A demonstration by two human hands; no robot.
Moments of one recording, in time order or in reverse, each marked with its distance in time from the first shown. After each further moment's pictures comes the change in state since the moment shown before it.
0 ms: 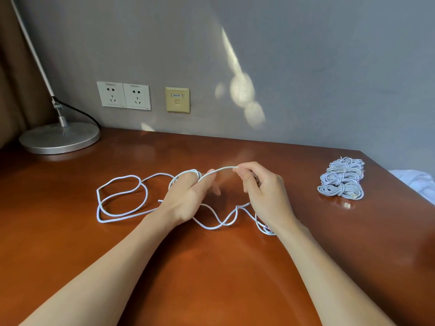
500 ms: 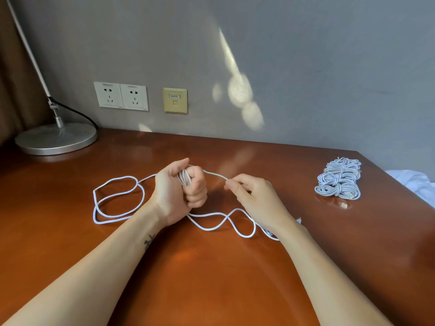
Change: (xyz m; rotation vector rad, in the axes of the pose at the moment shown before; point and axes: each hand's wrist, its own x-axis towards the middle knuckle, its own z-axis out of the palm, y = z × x) left_hand 0.005 0.006 -0.010 -1.078 -0.209 -0.177; right_hand -0.001 0.007 0.002 -0.017 -0.275 0.136
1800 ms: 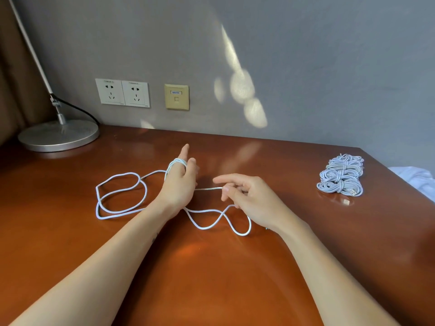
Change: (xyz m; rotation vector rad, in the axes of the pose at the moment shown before) left_hand 0.016 -0.015 -0.009 0.920 0.482 0.230; right_hand -0.007 -0.016 -0.001 0.100 -0.167 -0.026
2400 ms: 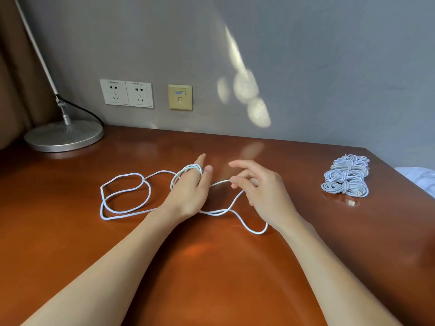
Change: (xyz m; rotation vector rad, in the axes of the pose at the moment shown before) left_hand -0.005 -0.011 -0.003 0.314 -0.201 0.073; right_hand 0.001 -0.003 -0.002 0.026 0.252 -0.054
